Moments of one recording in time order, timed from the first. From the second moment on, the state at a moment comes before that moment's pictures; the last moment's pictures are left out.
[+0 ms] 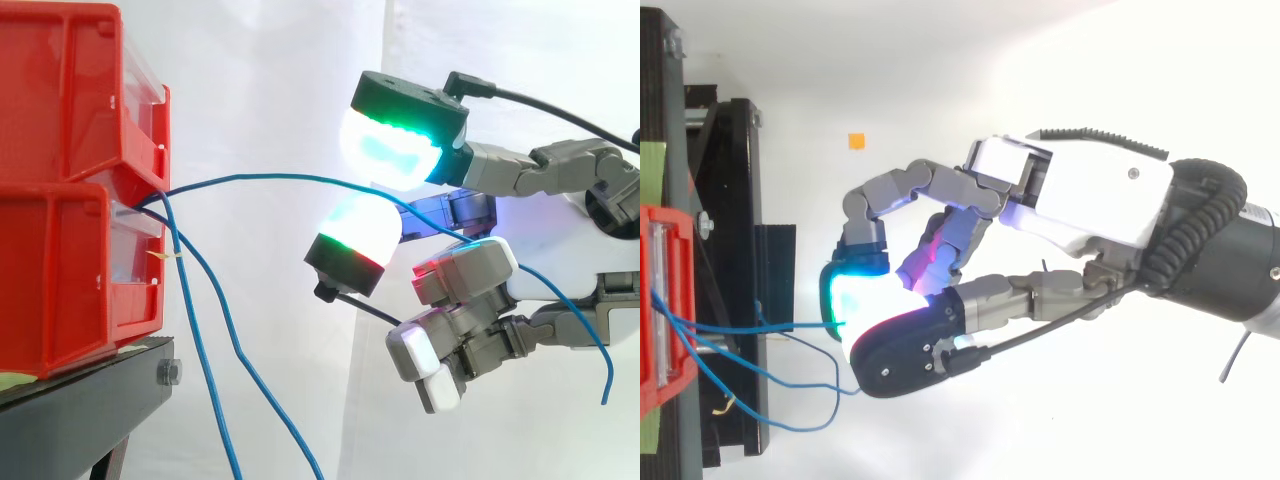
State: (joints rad) arm 0.23 -2.21 -1.27 -2.81 -1.07 -0.14
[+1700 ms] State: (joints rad) arm 0.27 -2.12 -1.47 -2.74 -1.02 -0.13
